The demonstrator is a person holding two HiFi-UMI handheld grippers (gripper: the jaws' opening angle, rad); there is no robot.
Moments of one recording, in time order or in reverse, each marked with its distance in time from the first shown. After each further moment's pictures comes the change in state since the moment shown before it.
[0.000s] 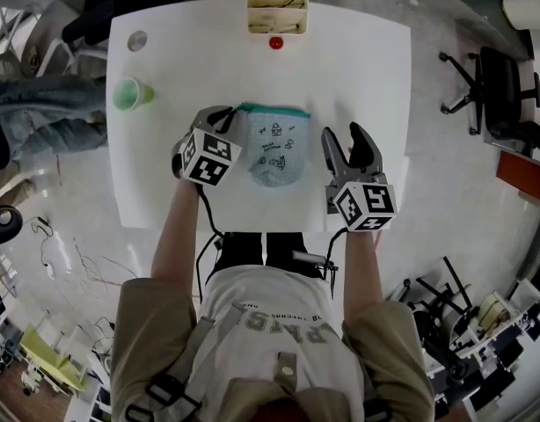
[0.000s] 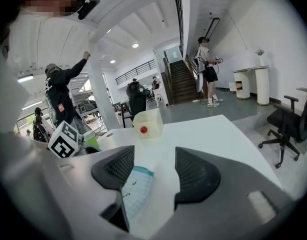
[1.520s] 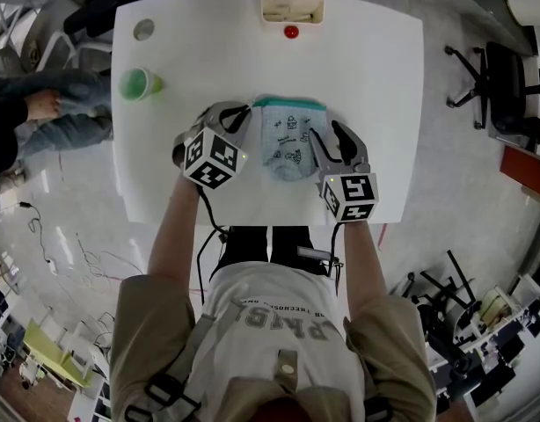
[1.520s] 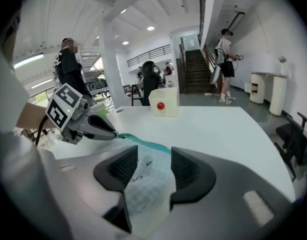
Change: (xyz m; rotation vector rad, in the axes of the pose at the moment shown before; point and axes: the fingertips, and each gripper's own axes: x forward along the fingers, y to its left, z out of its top) left arm -0.013 -0.019 0.001 0.225 -0.079 -0.119; right arm 0.026 0.044 -0.066 -0.183 0.172 0.060
